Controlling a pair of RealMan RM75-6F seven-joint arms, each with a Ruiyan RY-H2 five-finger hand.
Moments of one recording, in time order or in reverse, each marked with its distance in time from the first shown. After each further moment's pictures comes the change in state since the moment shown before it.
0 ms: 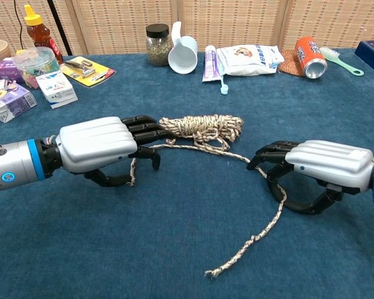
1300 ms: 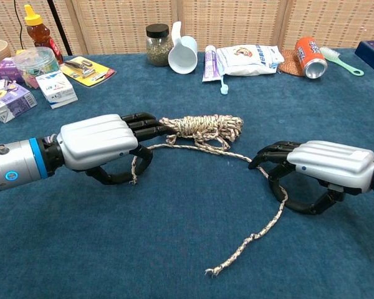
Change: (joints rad) left arm -0.003 -0.011 0.008 0.006 -0.048 0.011 0.008; right arm -0.006 -0.001 0.001 0.003 0.002 -0.002 0.000
